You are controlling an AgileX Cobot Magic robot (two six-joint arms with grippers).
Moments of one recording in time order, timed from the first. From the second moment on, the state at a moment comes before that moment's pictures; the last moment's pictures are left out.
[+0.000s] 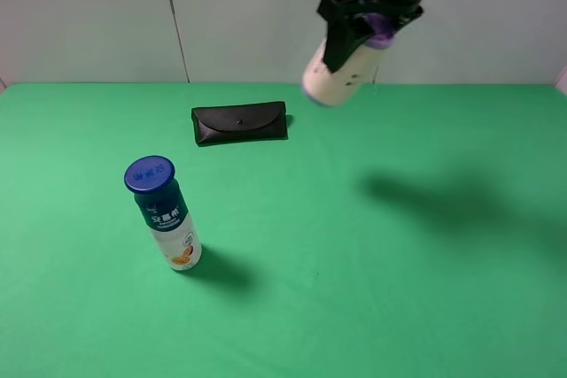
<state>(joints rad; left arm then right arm) -0.06 -0.01 -0.50 0.01 1.06 0.08 0.49 1.79 -1.72 0.17 1.21 -0.23</state>
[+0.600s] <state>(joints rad) -0.06 0.38 -0.53 -0.16 0.87 0.41 0.69 1.79 -1.80 0.29 1.21 -0.31</state>
